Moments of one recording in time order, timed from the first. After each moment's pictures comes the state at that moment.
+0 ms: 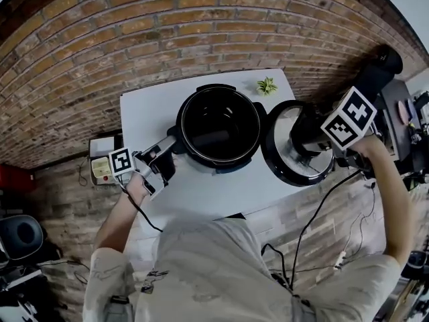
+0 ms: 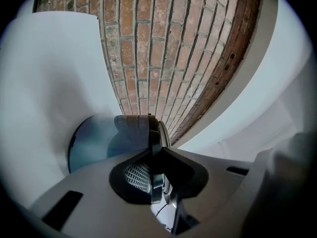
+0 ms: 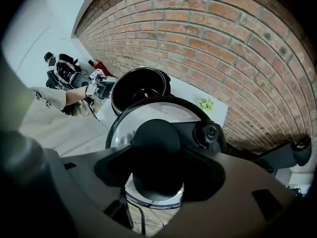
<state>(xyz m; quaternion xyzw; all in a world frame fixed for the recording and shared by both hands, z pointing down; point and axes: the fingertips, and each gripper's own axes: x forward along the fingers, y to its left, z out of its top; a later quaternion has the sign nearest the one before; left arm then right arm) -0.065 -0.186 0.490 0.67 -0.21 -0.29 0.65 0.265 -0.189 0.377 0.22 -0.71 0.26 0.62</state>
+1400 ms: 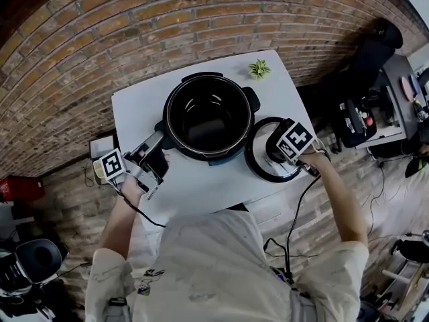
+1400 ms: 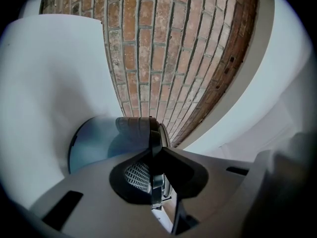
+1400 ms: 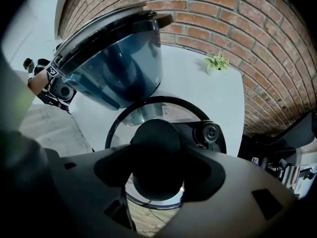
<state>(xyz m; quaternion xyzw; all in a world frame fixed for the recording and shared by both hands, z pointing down) -0.069 -0.185 0.493 0.66 -0.23 -0.30 0.64 0.297 -0.159 0.593 0.27 -0.69 0.28 0.61</state>
